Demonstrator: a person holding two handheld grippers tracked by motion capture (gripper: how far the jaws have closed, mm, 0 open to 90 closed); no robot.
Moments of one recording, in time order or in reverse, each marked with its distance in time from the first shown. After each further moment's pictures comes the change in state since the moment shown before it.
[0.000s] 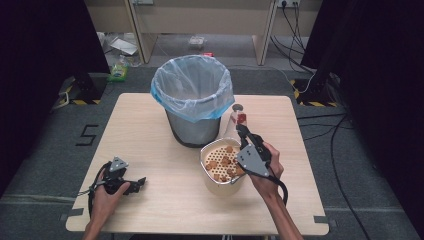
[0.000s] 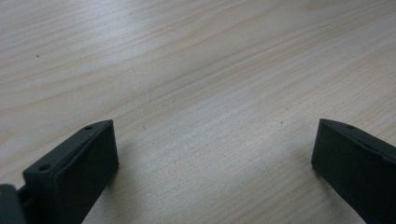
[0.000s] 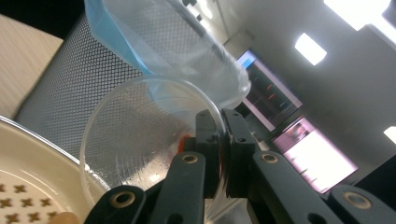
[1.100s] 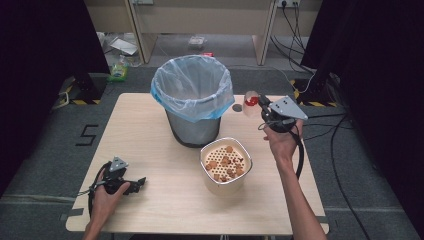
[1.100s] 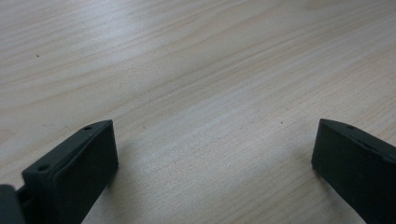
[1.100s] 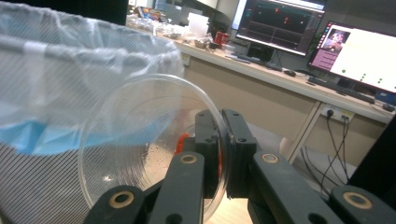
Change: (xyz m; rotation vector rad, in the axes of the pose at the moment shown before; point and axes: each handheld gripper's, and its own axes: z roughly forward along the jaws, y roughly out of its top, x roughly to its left) left arm 0.000 0.000 0.000 0.001 0.000 0.000; right arm -0.097 -0.013 0.049 0.121 0.029 0.492
